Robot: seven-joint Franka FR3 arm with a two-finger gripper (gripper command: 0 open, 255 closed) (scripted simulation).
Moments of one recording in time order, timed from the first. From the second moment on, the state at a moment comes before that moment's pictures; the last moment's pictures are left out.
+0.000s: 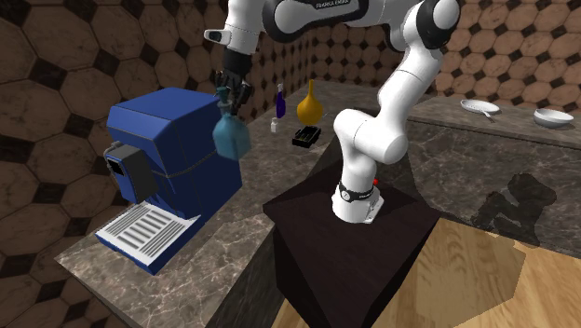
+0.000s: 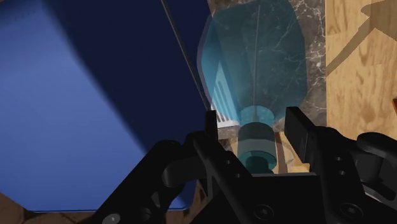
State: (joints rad) arm -0.20 -0.76 -0.53 -2.41 -0.27 2.03 -0.71
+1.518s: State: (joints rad) arm -0.44 -1.06 -0.76 -2.32 -0.45 1.70 -1.11
